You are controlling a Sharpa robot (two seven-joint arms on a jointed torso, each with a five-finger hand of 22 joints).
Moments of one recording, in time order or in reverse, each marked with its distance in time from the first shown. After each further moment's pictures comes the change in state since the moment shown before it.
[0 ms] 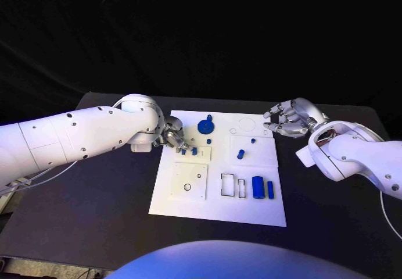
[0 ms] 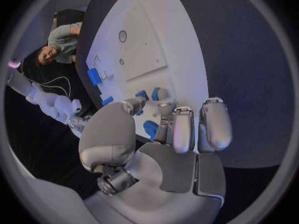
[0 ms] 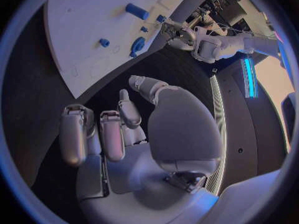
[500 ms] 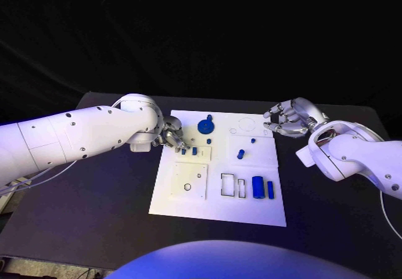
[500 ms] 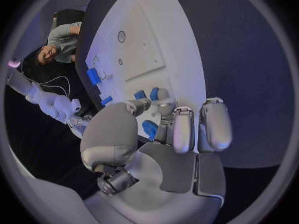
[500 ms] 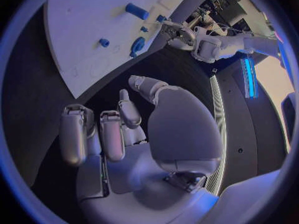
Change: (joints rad) left arm 0.000 -0.003 0.000 -0.004 0.001 0.000 0.000; left_hand 0.030 0.030 0.086 -0.005 0.000 0.000 0.000 -0.007 0.002 0.004 -0.004 0.000 0.001 0.000 0.000 0.000 0.000 0.000 0.004 -0.004 0.000 0.001; right arm 0.000 0.000 0.000 0.000 0.000 0.000 0.000; right_hand 0.000 0.000 0.003 -0.003 0.000 0.000 0.000 0.000 0.000 0.000 0.000 0.000 0.000 0.000 0.000 0.000 0.000 0.000 0.000 0.000 0.000 0.000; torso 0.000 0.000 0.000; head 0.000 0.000
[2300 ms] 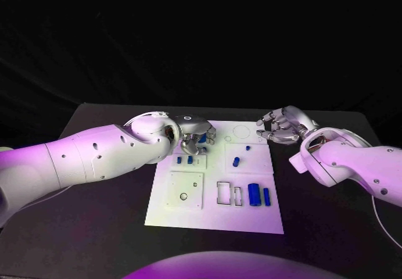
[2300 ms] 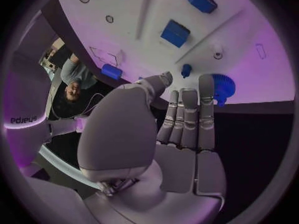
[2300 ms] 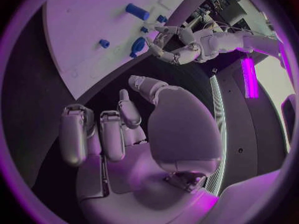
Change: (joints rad) left arm -0.060 0.119 -0.001 -0.085 -0.441 -0.445 0.598; left_hand 0.515 -0.158 -0.029 -0.220 0.000 -0.071 0.115 -0.382 -0.437 -0.438 0.152 -0.570 -0.720 -0.418 0.129 -0.212 -0.694 0.086 -0.408 0.111 -0.392 -0.553; right arm -0.003 0.008 0.000 -0.006 0.000 -0.001 0.002; right_hand 0.000 0.000 0.000 0.000 0.000 0.000 0.000 0.000 0.000 0.000 0.000 0.000 0.000 0.000 0.000 0.000 0.000 0.000 0.000 0.000 0.000 0.000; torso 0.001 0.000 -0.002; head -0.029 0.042
